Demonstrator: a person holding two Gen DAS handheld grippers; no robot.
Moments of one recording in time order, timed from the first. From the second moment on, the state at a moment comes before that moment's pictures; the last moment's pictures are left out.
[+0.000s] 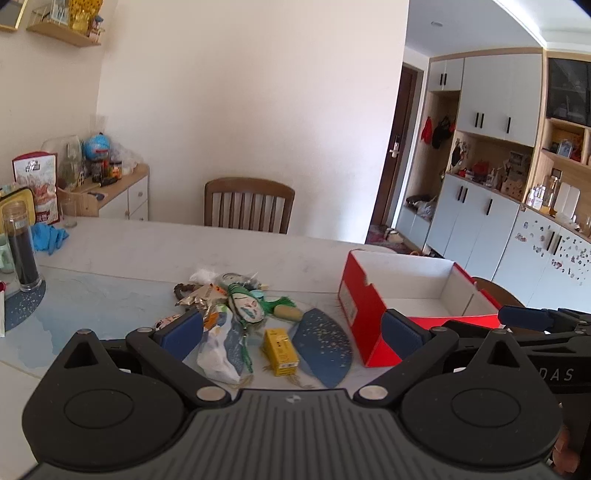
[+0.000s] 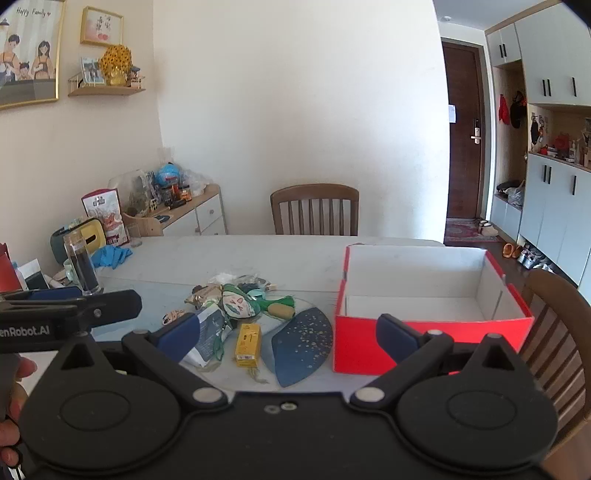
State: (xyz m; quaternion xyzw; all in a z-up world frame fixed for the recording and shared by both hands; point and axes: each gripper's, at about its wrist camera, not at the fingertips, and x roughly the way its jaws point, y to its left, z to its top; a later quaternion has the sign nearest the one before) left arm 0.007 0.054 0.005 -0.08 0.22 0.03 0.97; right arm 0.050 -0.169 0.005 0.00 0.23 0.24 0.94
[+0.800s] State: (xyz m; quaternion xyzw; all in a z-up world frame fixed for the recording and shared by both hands) left arm 0.131 0.141 -0.074 -0.04 0.33 0.02 0.94; right arm 0.153 -0.073 -0.045 -0.03 0.34 0.22 0.91
